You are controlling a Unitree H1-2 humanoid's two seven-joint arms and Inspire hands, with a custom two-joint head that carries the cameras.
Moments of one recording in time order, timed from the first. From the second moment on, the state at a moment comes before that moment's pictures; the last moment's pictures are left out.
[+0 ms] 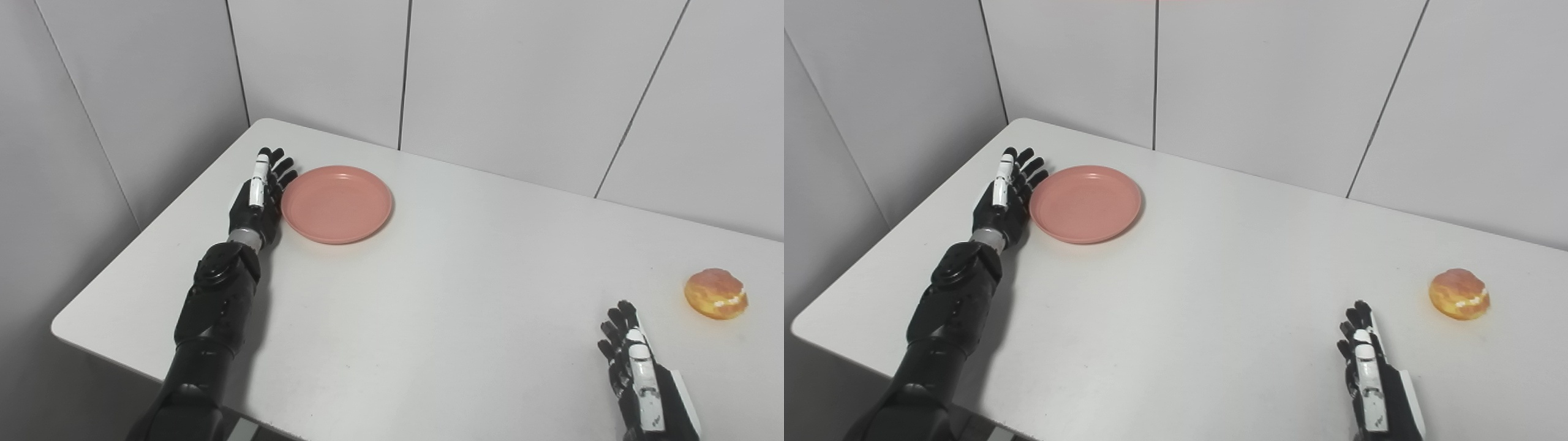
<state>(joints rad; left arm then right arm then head) -0.43 0.30 0.38 0.49 -0.41 0.12 -0.06 0.01 -0.05 0.10 -0.23 0.09 0.22 0.15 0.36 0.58</state>
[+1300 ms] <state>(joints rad) -0.43 0.16 0.28 0.39 -0.41 0.17 -0.07 0.01 -0.02 0.10 -0.26 0.07 0.24 0.14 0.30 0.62</state>
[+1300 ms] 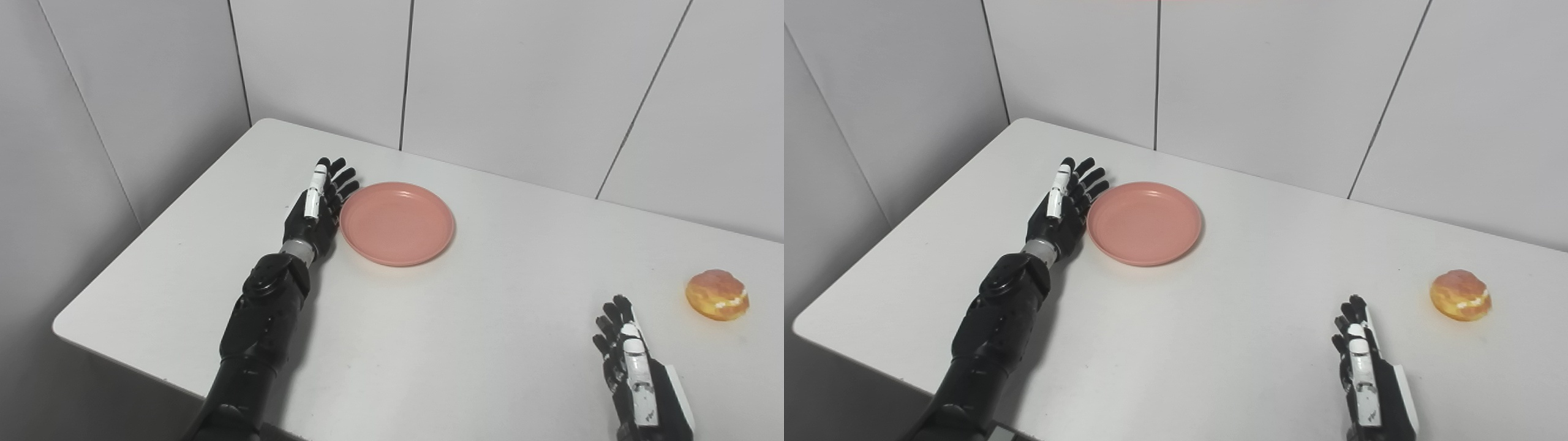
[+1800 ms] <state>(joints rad) -0.41 0.12 0.24 0.36 -0.41 0.17 -0.11 0.01 0.00 0.10 -0.26 0.07 0.23 0.12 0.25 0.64</state>
